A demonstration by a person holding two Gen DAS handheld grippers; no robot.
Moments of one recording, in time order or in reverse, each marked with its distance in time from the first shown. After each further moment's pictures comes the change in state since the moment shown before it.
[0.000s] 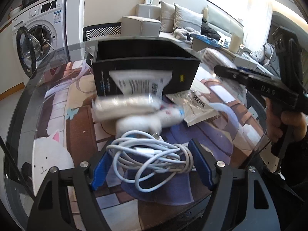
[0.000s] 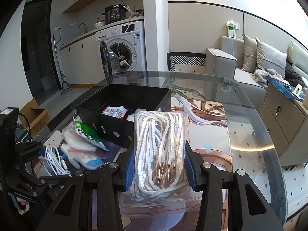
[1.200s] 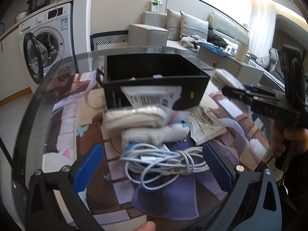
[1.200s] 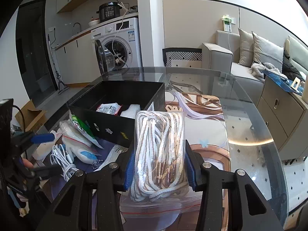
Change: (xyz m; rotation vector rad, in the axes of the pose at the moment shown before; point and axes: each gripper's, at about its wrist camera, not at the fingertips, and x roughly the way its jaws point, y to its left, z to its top) left arm 0.006 0.000 0.016 -0.004 -0.045 0.063; right arm 0.009 -0.006 -0.005 0.030 0.029 -0.024
